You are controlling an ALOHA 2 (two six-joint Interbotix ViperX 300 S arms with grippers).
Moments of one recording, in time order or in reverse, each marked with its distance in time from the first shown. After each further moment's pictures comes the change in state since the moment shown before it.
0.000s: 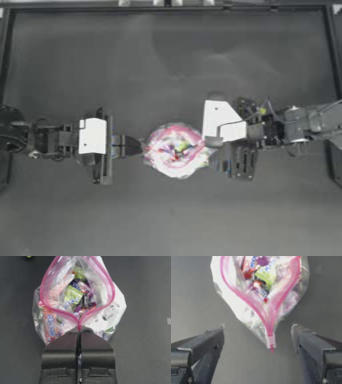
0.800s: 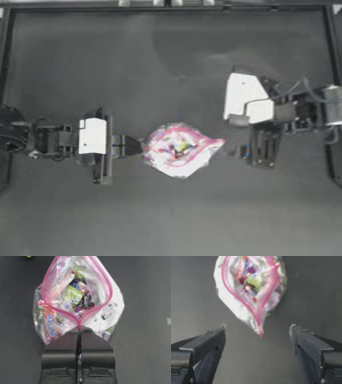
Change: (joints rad) left arm -0.002 0.000 0.000 0.000 0.000 0.002; right arm -0.051 -0.193 -0.077 -0.003 0.210 -0.009
